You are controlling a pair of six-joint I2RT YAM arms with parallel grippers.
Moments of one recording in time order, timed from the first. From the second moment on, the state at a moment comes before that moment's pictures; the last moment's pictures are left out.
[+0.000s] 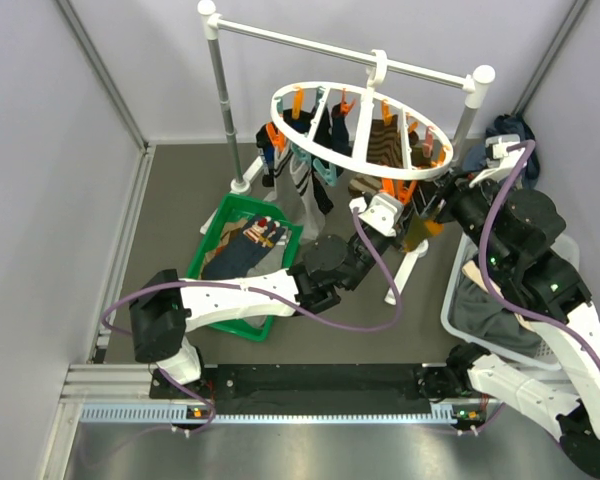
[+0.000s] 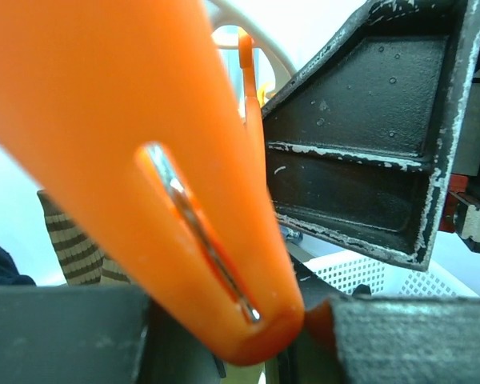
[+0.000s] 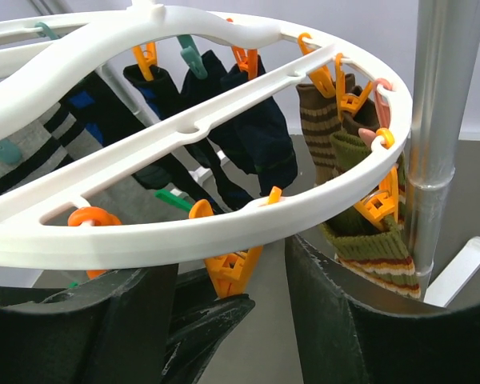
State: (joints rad) left arm -1.26 1.65 1.26 0.84 -0.46 0.17; right arm 0.55 0.81 1.23 -0.42 0.16 0.31
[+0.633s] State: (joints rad) left arm -1.26 1.64 1.23 0.86 -0.46 0.16; right arm 0.56 0.82 1.23 -0.41 0.17 0.31
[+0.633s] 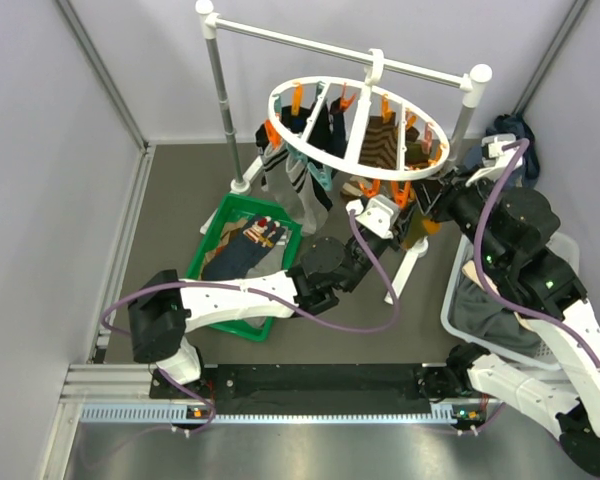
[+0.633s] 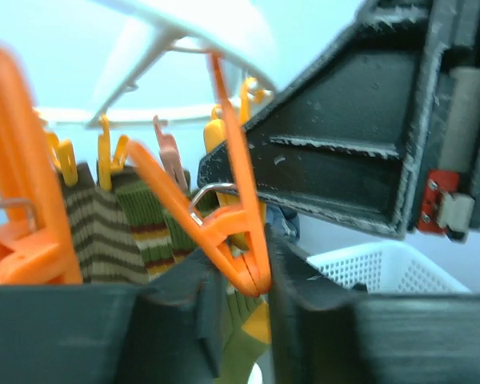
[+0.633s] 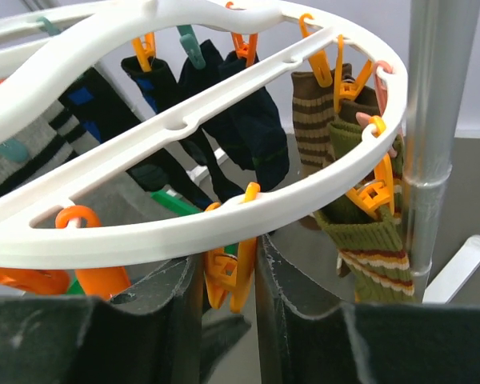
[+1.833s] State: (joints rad) left arm -0.81 1.07 0.87 -0.29 -0.60 -0.49; right arm 0.56 0.78 1.01 -0.10 0.19 0.38
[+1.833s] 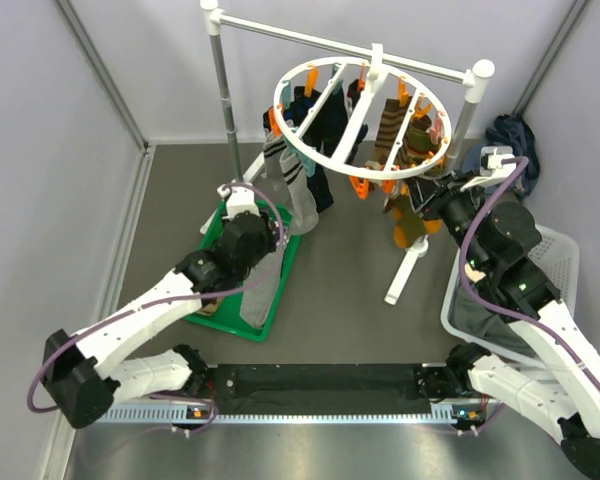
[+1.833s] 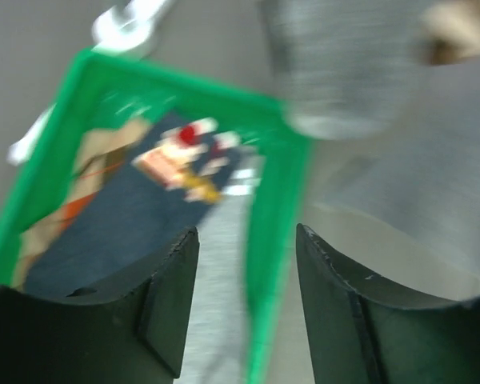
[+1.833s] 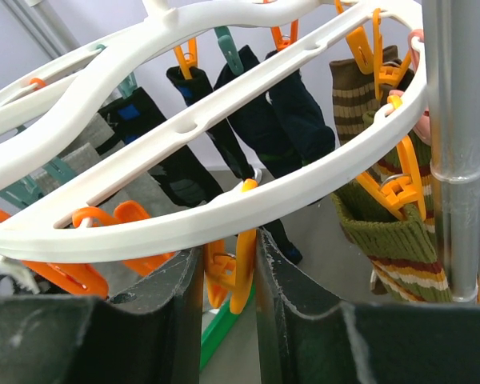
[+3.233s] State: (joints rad) left arm -0.33 1.87 1.25 -0.30 -0.10 -0.54; right arm 0.56 0.77 1.01 -0.10 0.22 0.28
